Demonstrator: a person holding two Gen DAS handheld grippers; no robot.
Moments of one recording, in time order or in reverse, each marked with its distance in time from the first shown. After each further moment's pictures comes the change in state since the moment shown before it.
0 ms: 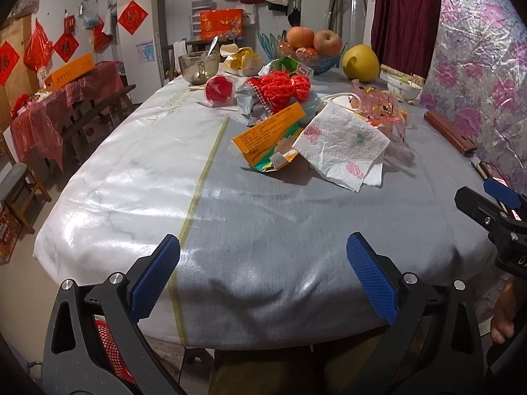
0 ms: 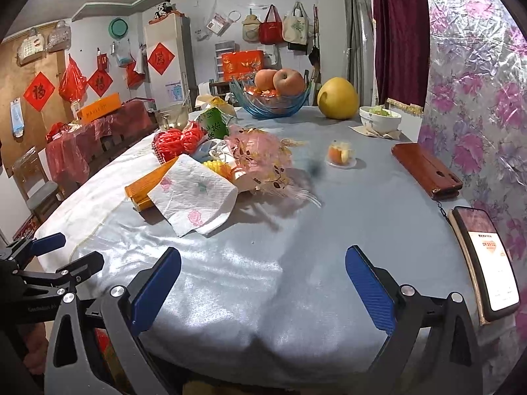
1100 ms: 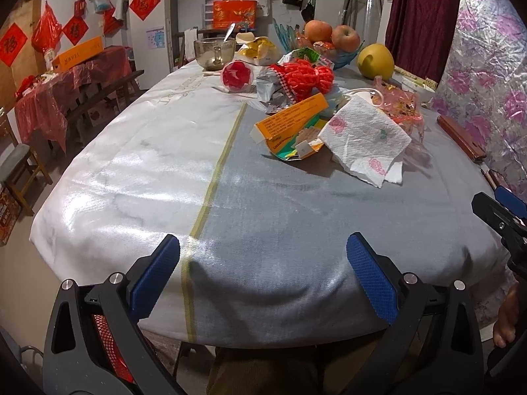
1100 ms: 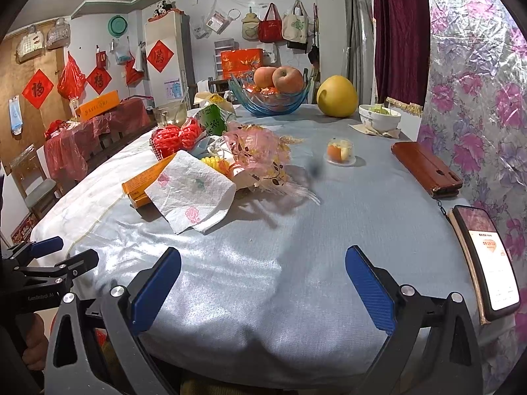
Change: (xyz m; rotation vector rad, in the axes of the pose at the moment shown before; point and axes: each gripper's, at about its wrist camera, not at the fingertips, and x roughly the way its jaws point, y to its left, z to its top) left arm 0.011 0.020 -0.004 -0.062 0.031 0.015; right arm 0.005 0.001 -0.003 -0.002 0.009 -0.004
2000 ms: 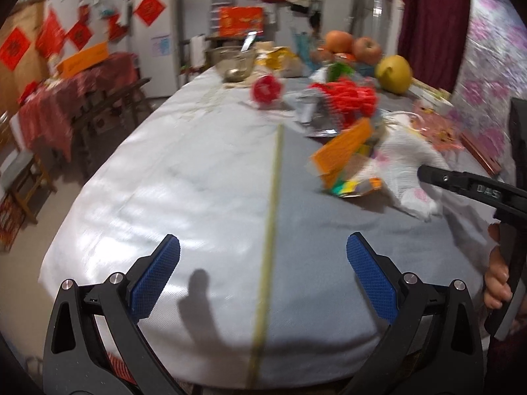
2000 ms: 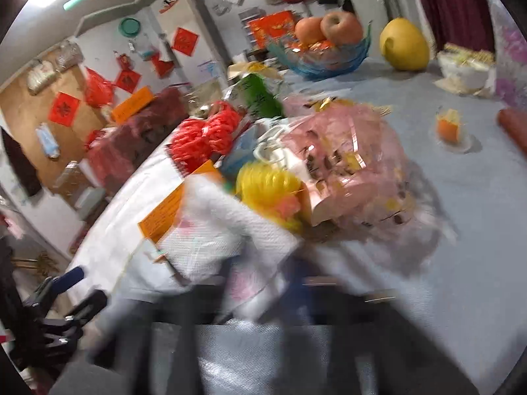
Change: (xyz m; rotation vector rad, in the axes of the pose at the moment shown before) left arm 0.022 0.038 0.031 0.032 -0.037 -0.002; right arm 0.119 0.029 0.052 0.142 0.168 0.347
